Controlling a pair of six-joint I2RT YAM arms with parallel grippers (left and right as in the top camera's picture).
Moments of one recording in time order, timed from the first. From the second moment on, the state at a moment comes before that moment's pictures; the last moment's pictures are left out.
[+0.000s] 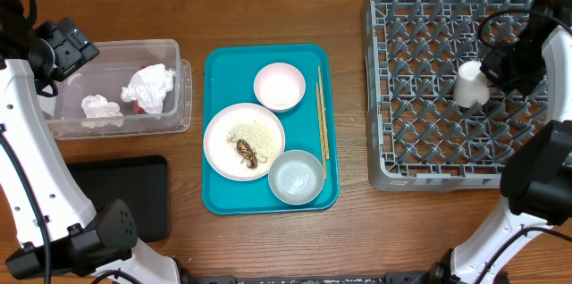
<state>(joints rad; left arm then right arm) 0.34 1.81 2.35 -1.69 -0.12 -0.41 -0.33 2.05 1.89 -1.30 -0.07 0.41</state>
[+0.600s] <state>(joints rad) 0.34 1.81 2.35 -1.69 -0.12 -0.41 -0.28 2.04 1.91 -1.23 -0.13 0.38</state>
